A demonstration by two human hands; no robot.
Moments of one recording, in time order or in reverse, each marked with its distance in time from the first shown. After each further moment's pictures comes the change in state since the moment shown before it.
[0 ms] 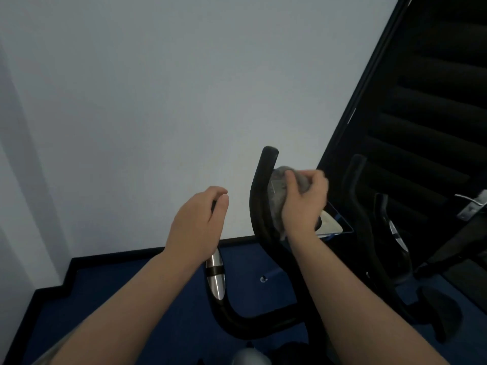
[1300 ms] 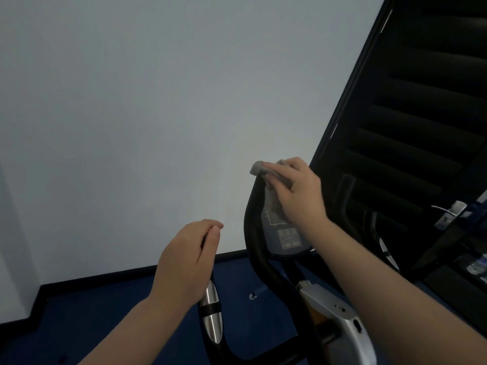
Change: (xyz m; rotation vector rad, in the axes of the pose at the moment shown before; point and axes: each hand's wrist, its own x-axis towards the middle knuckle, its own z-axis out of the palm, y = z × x) left_hand 0.002 -0.016 0.000 -0.085 0.035 0.076; right_hand 0.053 -0.039 0.006 -0.404 -0.387 -0.384
